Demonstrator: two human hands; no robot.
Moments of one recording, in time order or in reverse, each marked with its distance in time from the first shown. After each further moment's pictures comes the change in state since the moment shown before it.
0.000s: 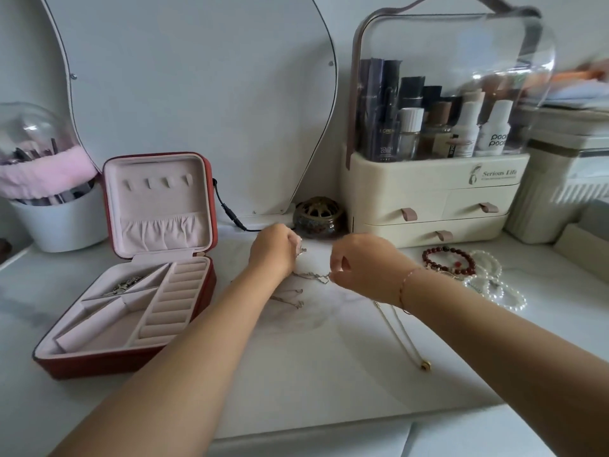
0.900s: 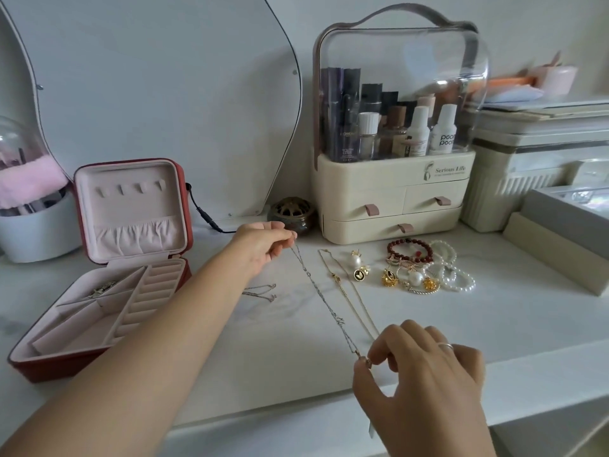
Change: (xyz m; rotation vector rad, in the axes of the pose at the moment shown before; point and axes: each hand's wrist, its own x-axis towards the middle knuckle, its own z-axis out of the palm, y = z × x) left_hand -0.012 0.026 -0.009 -1.039 -0.205 -0.317; right_hand -0.161 -0.048 0.027 -0.002 0.627 0.419
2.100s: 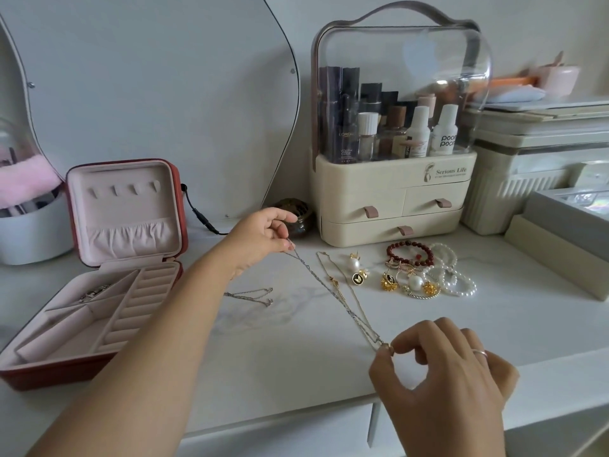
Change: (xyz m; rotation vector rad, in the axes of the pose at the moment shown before) left_hand 0.002 0.005 -0.017 0.566 -0.283 0.389; right_hand 0.005 0.012 0.006 0.012 0.173 0.156
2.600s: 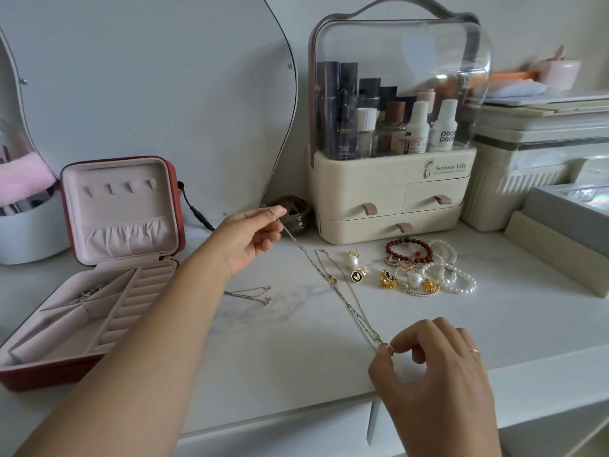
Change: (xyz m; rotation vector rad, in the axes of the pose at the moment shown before) left_hand -0.002 0.011 0.001 -0.619 0.195 -0.251; right_hand -0.001 0.011 0.009 0.172 -0.015 -0.042
